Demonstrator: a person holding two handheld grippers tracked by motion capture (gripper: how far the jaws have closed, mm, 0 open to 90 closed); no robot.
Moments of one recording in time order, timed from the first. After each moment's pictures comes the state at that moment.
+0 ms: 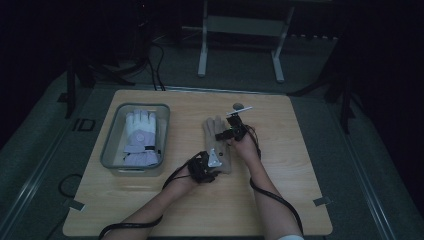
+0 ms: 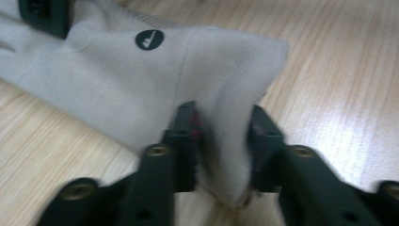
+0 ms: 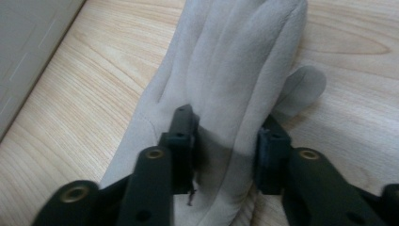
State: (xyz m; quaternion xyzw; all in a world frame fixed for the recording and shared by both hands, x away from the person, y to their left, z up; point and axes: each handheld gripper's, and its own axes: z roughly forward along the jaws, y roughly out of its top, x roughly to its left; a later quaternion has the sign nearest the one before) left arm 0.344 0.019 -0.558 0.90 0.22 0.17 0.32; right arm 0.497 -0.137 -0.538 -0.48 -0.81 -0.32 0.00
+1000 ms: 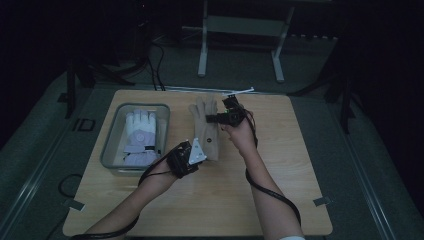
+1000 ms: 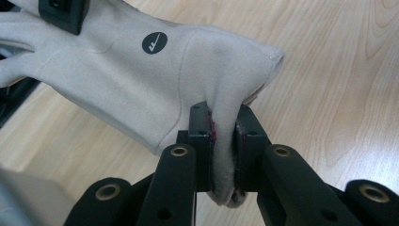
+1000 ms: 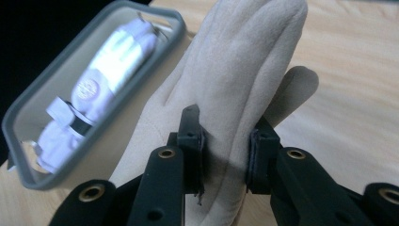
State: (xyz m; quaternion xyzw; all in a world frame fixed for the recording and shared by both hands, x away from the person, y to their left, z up) left arm 0.304 0.072 -0.459 0.88 0.21 0.26 0.33; right arm 0.470 -0.106 -0.436 -0.42 -0.80 -0.42 -0.02
